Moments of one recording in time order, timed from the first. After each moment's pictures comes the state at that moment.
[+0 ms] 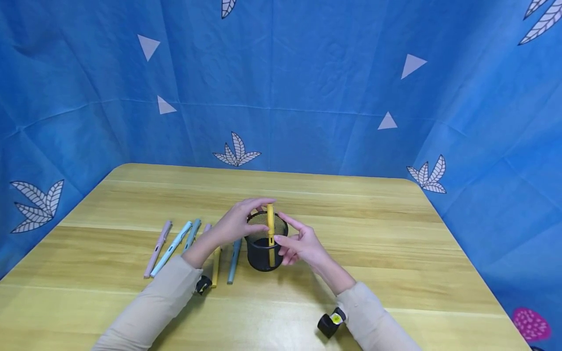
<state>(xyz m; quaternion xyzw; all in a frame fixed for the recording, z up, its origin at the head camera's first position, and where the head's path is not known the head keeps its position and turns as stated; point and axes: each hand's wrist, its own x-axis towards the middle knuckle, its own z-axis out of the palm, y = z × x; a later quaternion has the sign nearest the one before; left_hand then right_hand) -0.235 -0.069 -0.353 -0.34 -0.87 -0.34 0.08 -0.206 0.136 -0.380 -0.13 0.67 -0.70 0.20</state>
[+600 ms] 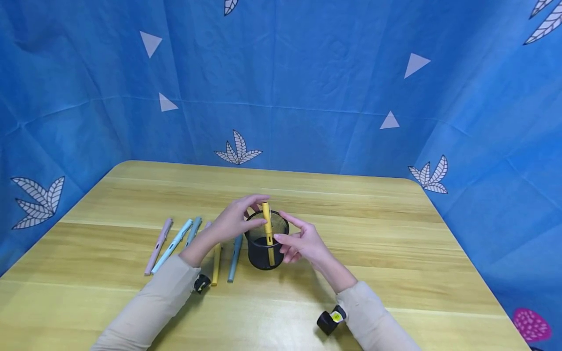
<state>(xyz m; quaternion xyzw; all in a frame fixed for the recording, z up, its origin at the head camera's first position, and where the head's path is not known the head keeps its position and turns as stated) -0.235 -0.076 -0.353 -0.32 -0.87 -0.35 0.10 -0.207 0.135 -0.374 -0.12 0.69 -0.68 0.21</state>
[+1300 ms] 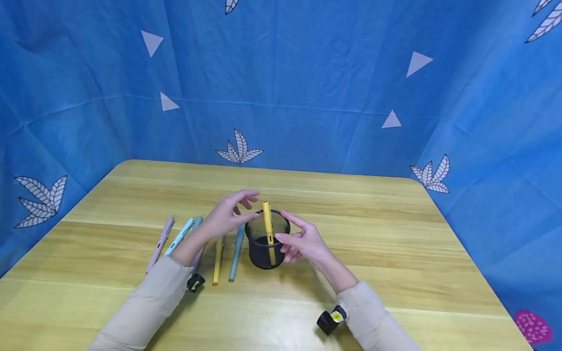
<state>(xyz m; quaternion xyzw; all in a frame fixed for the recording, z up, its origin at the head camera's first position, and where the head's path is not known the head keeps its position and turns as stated) -0.233 -0.094 -0.349 -0.29 -0.87 -0.40 0.10 -0.206 0.135 -0.375 -0.12 0.69 -0.69 0.21</state>
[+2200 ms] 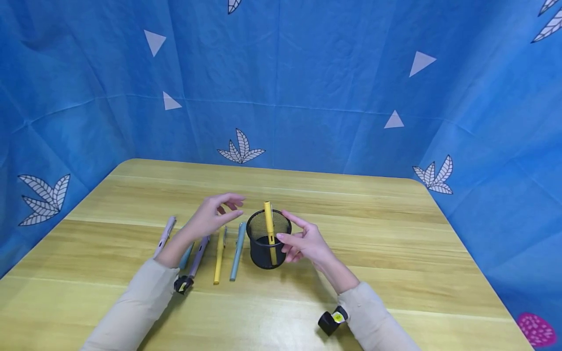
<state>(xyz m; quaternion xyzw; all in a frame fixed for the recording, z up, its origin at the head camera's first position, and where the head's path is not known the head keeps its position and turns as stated) -0.228 -0.125 -0.352 -0.26 -0.86 -0.42 0.09 -0.207 0.135 -0.376 -0.12 0.68 -0.69 0.21</state>
